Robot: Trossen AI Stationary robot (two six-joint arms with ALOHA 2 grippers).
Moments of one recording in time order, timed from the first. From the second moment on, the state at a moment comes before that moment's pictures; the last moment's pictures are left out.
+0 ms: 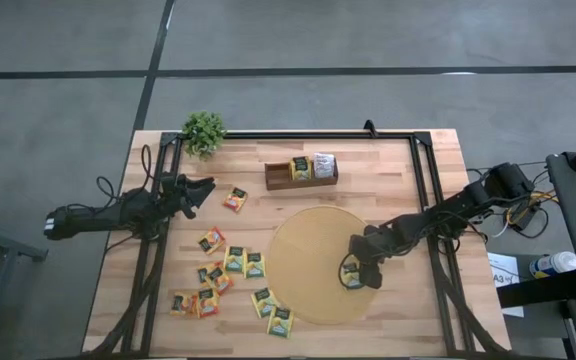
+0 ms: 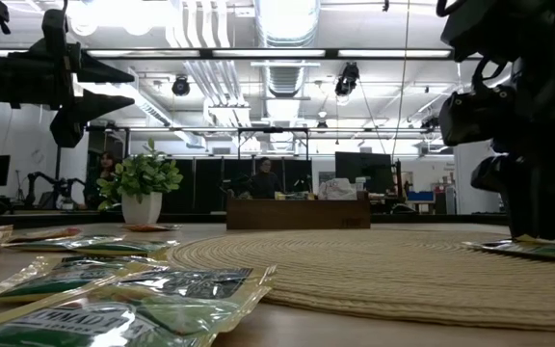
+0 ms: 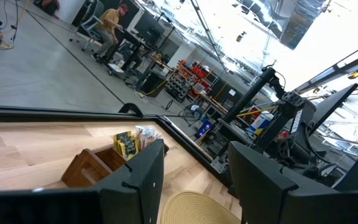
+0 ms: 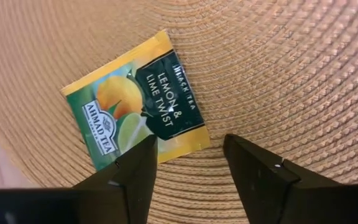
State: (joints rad) left arm 0.04 0.00 0.01 0.12 -0.44 -0.60; right arm 0.33 1.49 0.61 -0.35 -0.10 0.66
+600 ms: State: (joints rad) left arm 0.04 0.00 0.01 0.12 -0.44 -0.60; right arm 0.33 1.44 0.60 -0.45 -0.04 0.75
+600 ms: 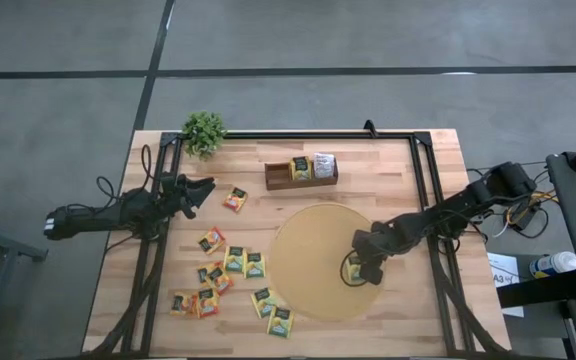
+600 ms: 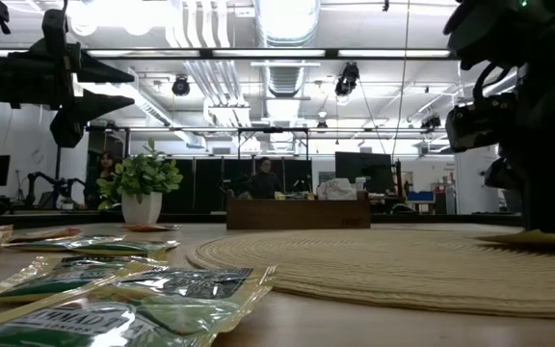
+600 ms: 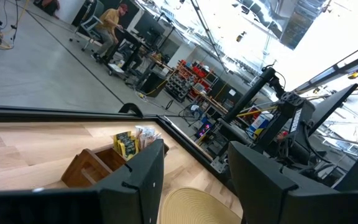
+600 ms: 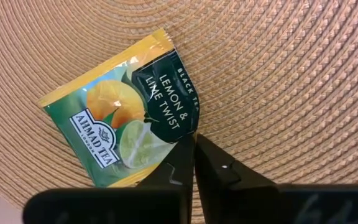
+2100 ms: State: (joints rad) left arm 0.04 0.00 0.01 0.12 -0.44 -0.60; right arm -0.52 1.47 1.05 -0.33 -0.08 -0.18
